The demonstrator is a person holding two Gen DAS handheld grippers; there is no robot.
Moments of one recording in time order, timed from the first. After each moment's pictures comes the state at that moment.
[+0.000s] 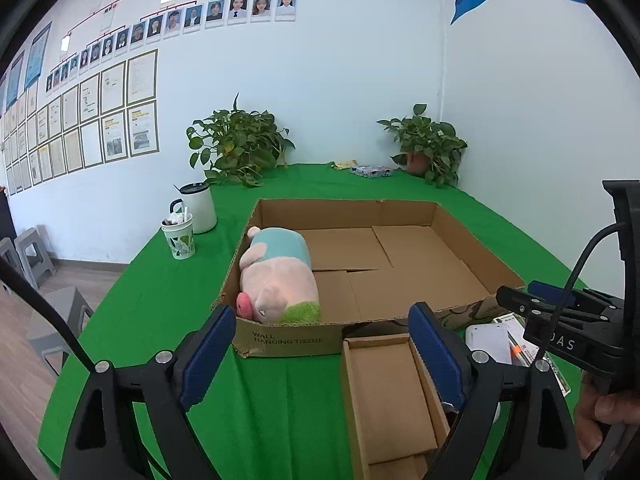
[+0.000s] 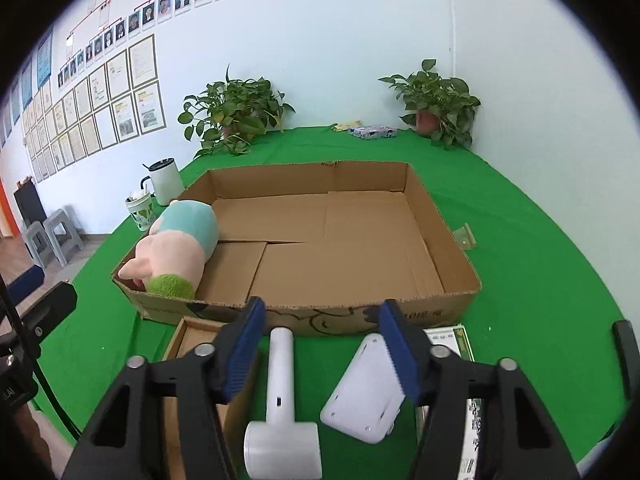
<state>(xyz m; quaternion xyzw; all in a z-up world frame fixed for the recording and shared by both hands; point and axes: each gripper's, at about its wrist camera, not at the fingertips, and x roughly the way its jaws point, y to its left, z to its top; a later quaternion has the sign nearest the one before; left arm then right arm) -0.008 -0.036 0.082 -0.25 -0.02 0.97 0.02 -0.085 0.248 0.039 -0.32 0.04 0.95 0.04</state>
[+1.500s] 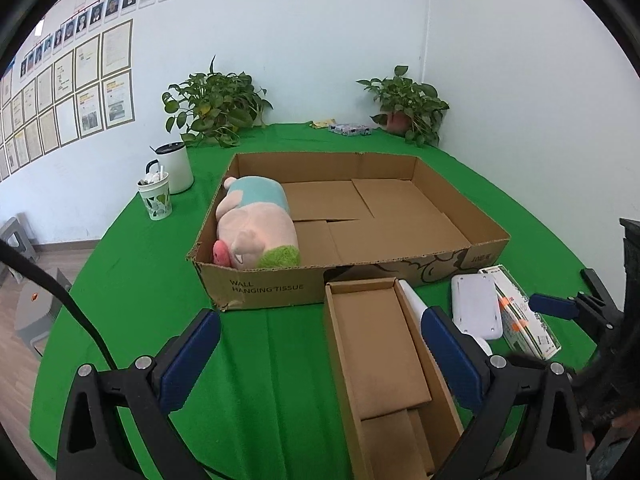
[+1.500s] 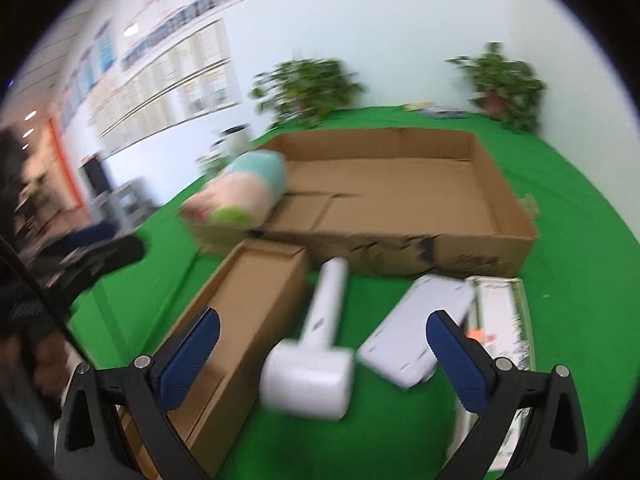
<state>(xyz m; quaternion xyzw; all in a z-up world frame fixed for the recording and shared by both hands) -0.026 -0.071 0.049 -0.33 -0.01 0.94 0.08 -0.030 0.248 0.004 -0.34 0.02 0.92 -0.18</state>
